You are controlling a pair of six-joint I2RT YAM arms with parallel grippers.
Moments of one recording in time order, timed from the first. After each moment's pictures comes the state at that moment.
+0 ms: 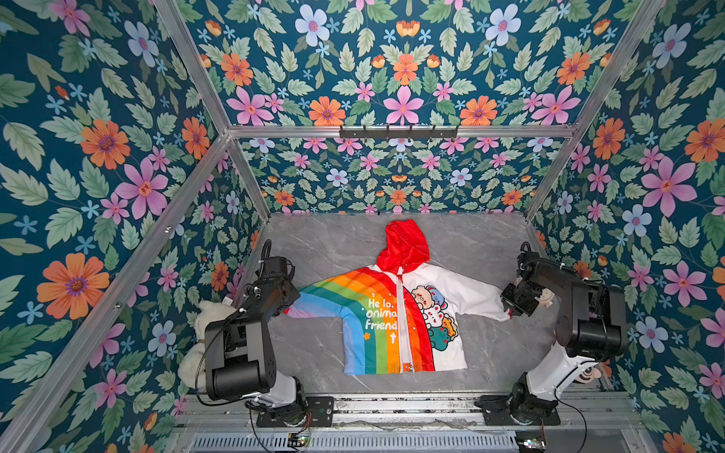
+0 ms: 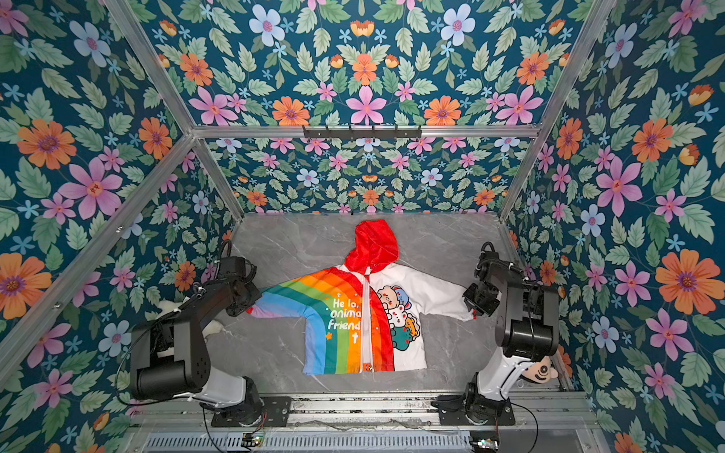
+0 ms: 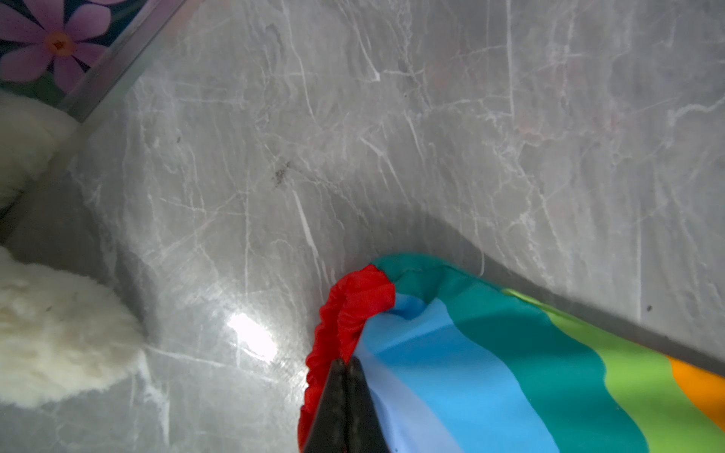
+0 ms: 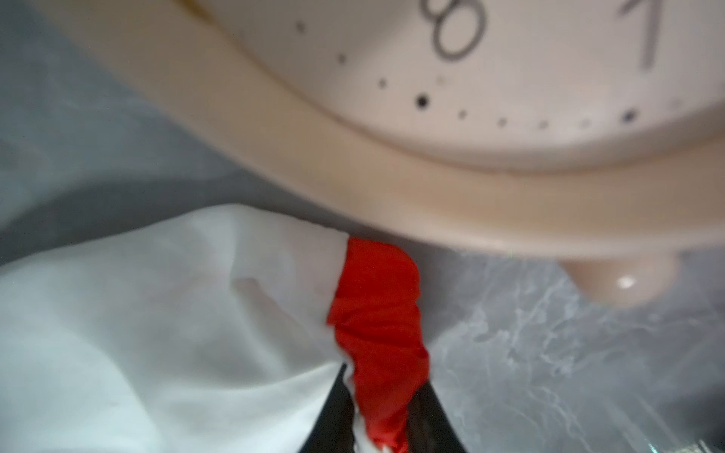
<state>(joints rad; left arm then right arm) 0.14 1.49 0.83 -0.49 -0.20 -0.53 -0.22 1.75 1.04 -0.84 -0.05 0.57</state>
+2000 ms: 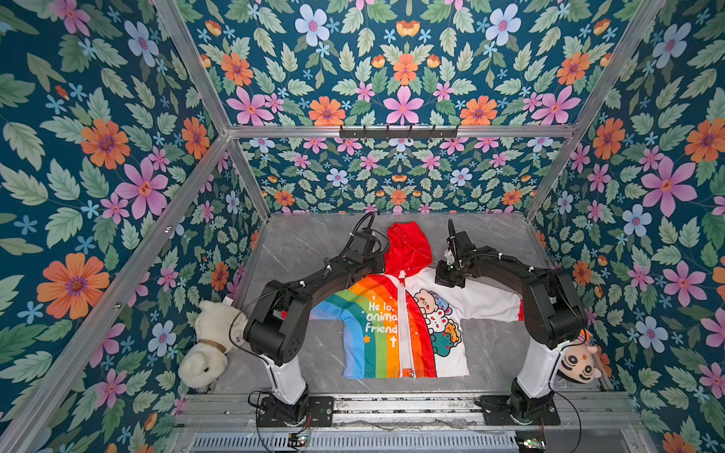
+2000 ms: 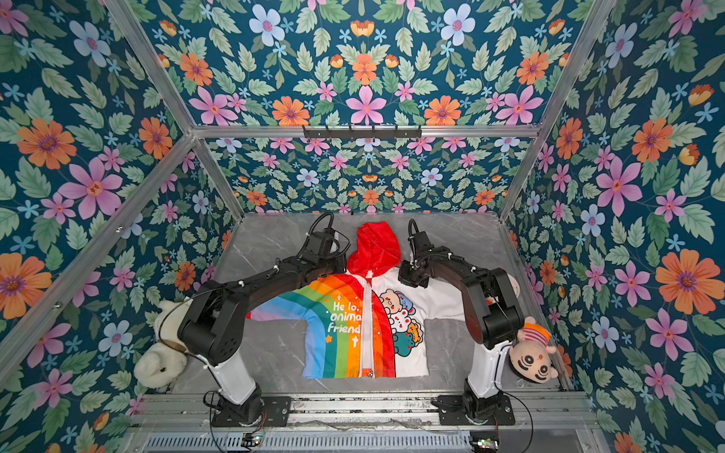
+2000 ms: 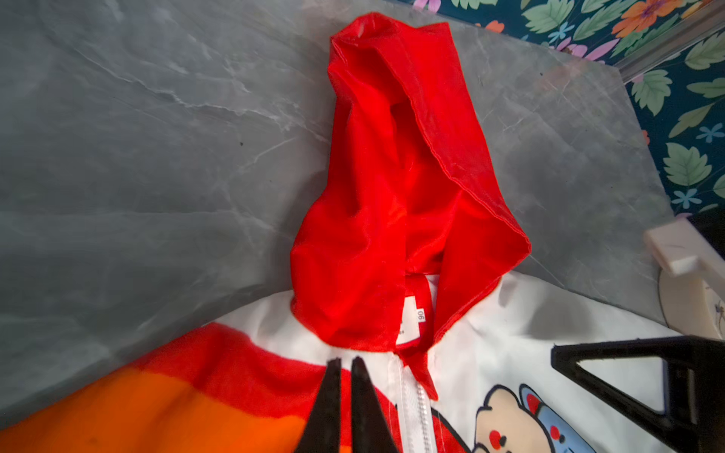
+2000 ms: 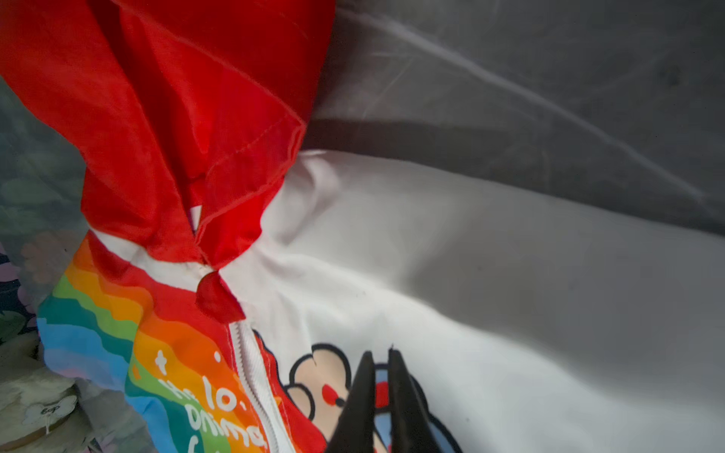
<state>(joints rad) -0.53 1.82 1.19 -0.12 0.04 -0.47 0.32 1.91 1.29 -0.56 -0.28 0.61</state>
